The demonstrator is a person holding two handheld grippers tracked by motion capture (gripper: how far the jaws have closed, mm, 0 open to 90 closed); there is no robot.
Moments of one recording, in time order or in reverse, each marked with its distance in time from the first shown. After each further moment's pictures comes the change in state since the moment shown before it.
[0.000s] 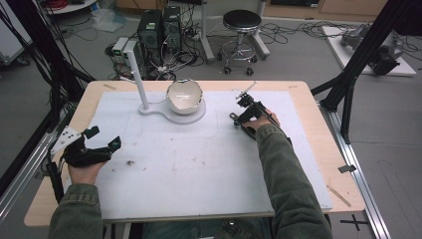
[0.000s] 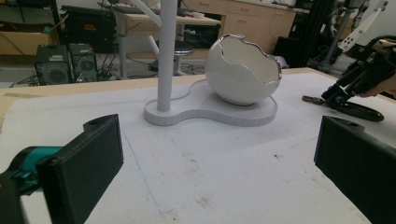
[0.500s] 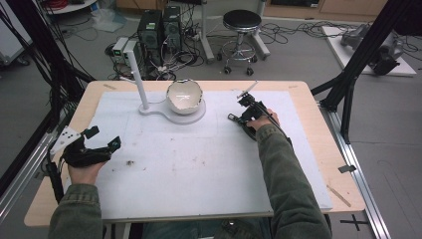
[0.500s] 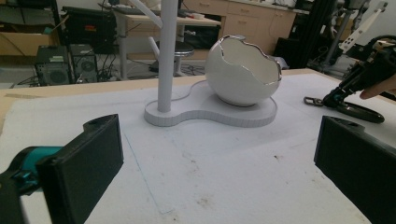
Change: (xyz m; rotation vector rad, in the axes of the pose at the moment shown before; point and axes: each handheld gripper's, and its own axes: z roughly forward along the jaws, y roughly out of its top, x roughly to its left) left arm 0.000 0.000 -0.001 -0.002 0.001 -0.002; right arm -0.002 -0.001 -0.003 -0.006 0.005 0.049
